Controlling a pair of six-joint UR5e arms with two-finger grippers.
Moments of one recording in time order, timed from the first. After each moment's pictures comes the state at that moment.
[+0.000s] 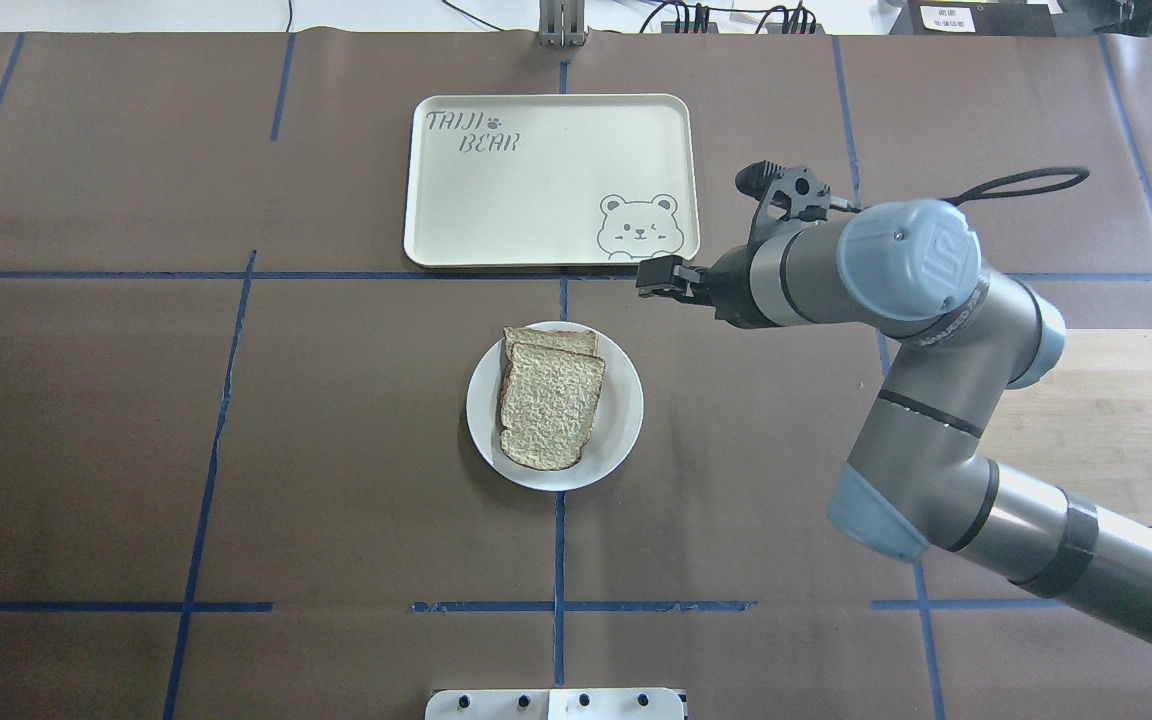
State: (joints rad) left arm -1.51 -1.57 -1.78 -1.64 -2.46 -0.19; right arm 0.65 -1.13 1.80 -1.16 1.82 1.35
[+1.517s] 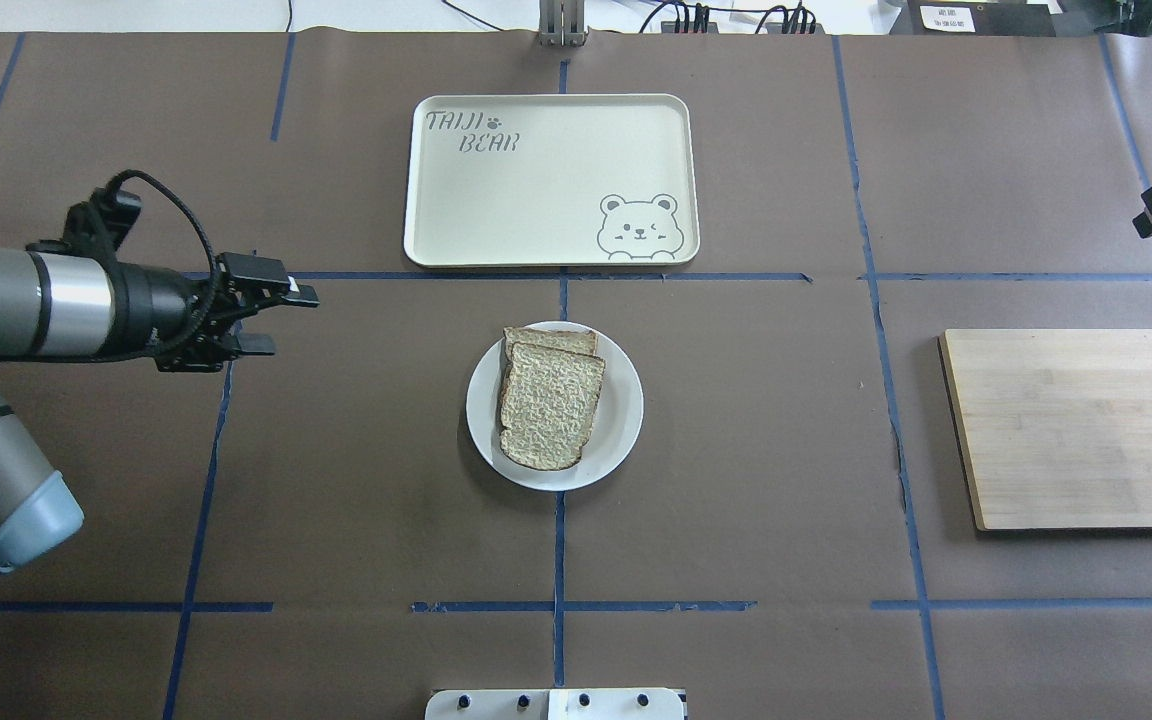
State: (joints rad) left arm -0.70 -1.73 -1.79 -2.61 -1.97 -1.86; right arm 1.31 -1.42 1.88 -1.77 2.27 0.19
